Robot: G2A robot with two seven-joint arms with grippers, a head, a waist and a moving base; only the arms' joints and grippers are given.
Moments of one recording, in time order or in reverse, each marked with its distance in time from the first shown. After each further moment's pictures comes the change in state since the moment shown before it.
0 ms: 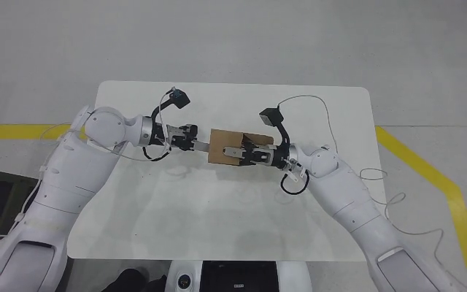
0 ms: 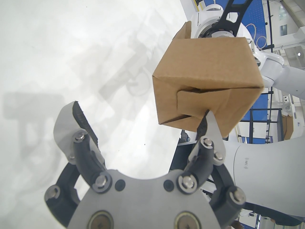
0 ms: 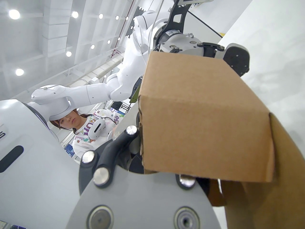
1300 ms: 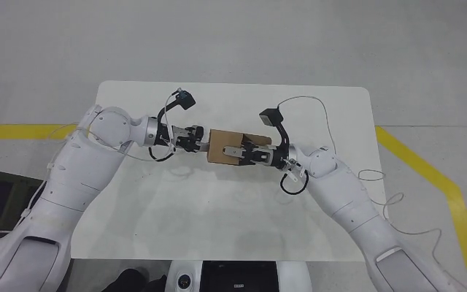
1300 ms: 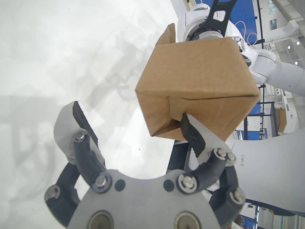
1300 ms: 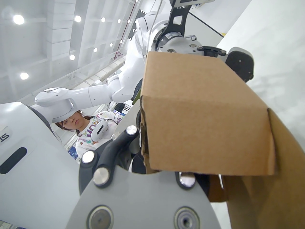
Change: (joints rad) left arm -0.028 -0.018 0.045 0.045 -0.043 -0.039 0.006; right arm -0.002 -0.009 -0.005 0.021 0.032 -0.002 0.007
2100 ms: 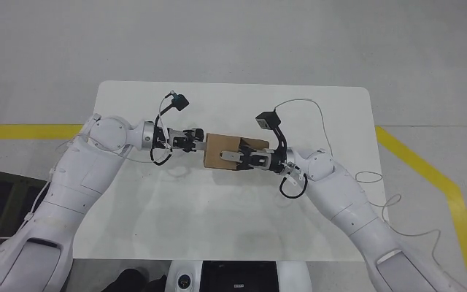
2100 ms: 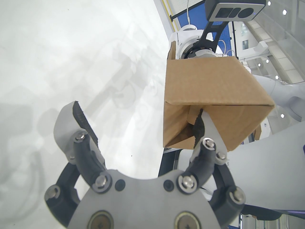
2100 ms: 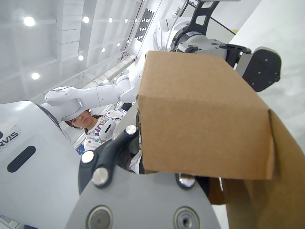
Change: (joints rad) left arm 0.031 -0.009 -0.003 0.069 -0.136 -0.038 0.016; right arm -0.012 0.009 -0.030 -0.042 0.055 0.018 0.018
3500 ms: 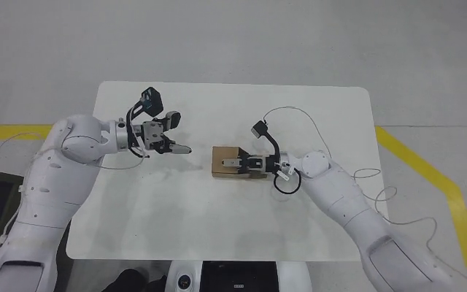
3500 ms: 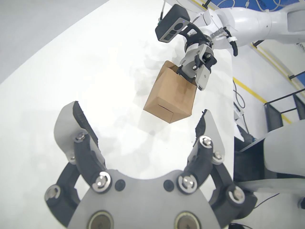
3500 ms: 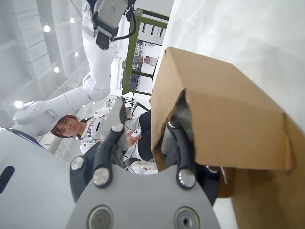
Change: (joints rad) left arm 0.175 0.077 -0.261 -0.165 0.621 -0.464 0.404; right arm 0.099 -0.055 -0.115 0.305 -0.053 0.136 0.020
